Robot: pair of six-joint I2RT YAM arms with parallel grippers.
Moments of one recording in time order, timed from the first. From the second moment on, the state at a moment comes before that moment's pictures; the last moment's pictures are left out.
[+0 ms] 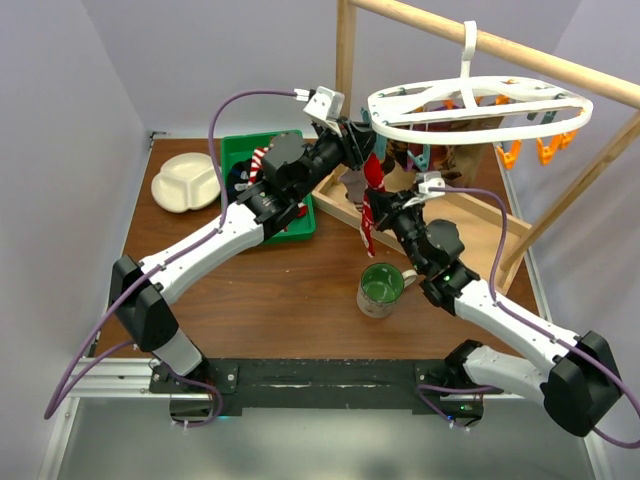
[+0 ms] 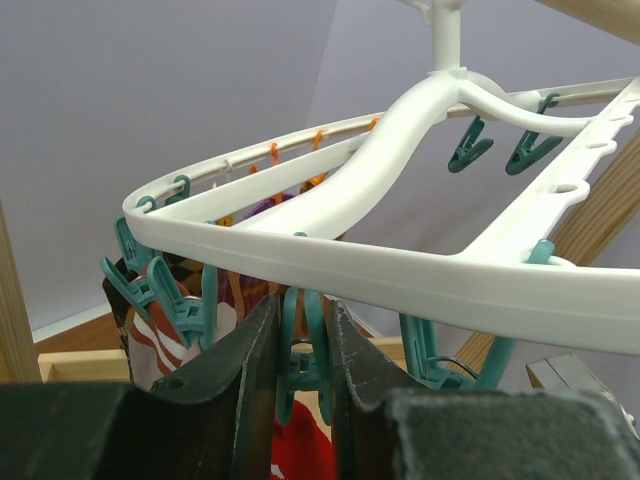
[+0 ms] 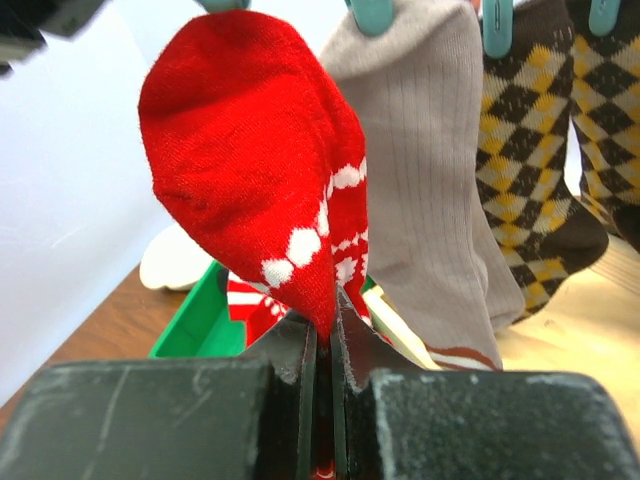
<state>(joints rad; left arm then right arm) -0.79 1.61 1.52 0.33 -0.01 -0.31 0.64 1.05 0.64 0.58 0.22 0.31</state>
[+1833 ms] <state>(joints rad) -0.79 1.53 1.30 0.26 0.06 -0.45 0.64 1.06 0.63 0.54 0.16 0.31</state>
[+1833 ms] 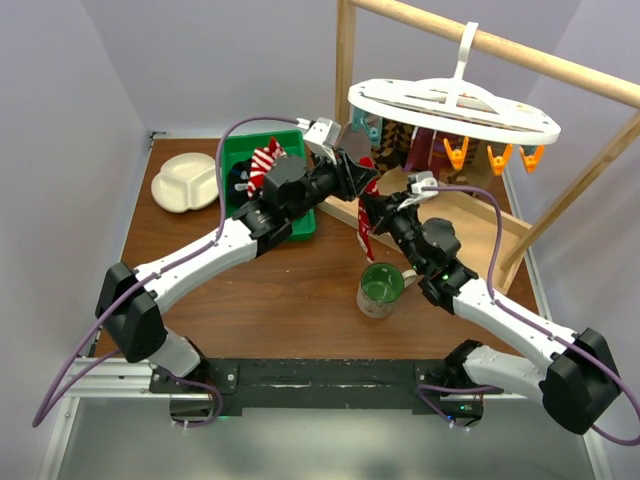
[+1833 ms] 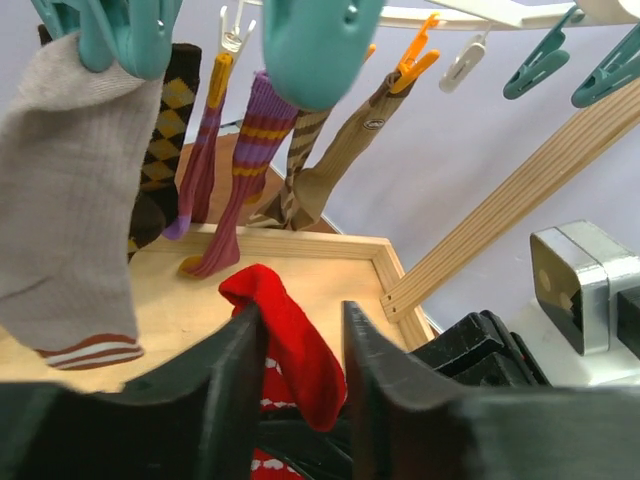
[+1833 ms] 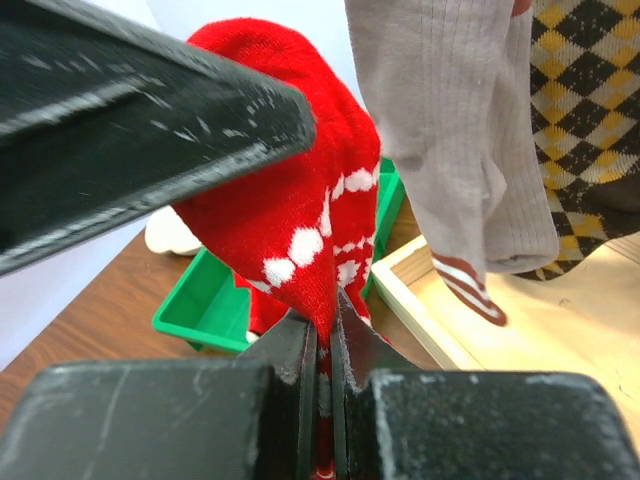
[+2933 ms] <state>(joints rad) -0.49 1.39 1.23 0.25 -0.18 -0.44 0.64 0.97 0.65 0.42 0.25 0.34</state>
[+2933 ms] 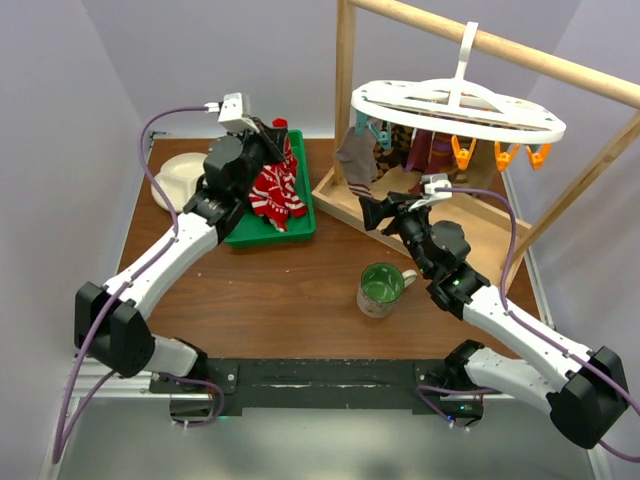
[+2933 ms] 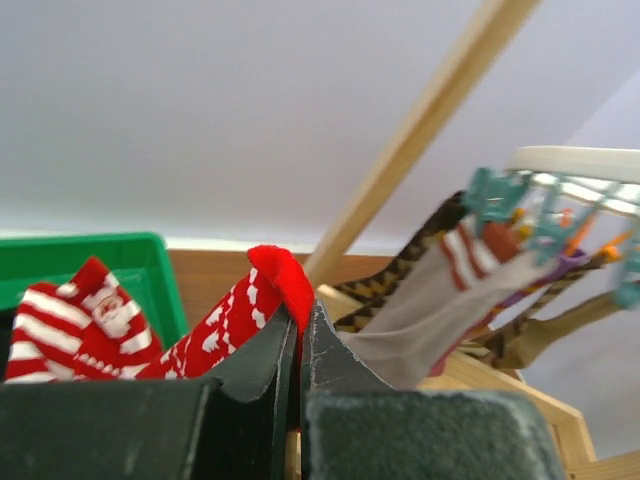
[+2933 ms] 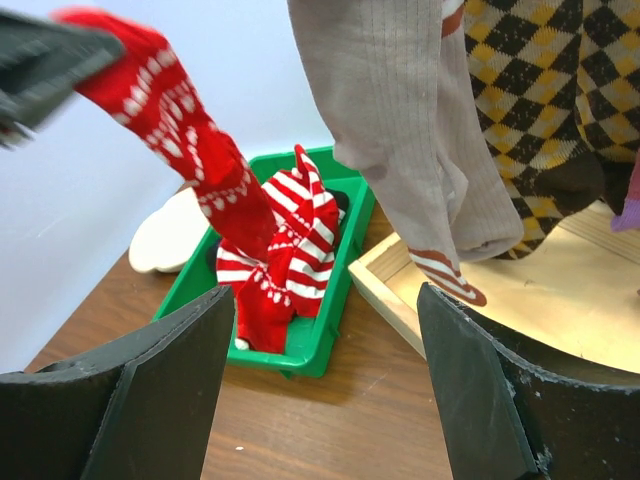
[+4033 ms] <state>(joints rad) -0.14 2.04 1.51 0.22 -0.01 -0.44 0.64 0.94 0.65 0.32 0.24 0.35</state>
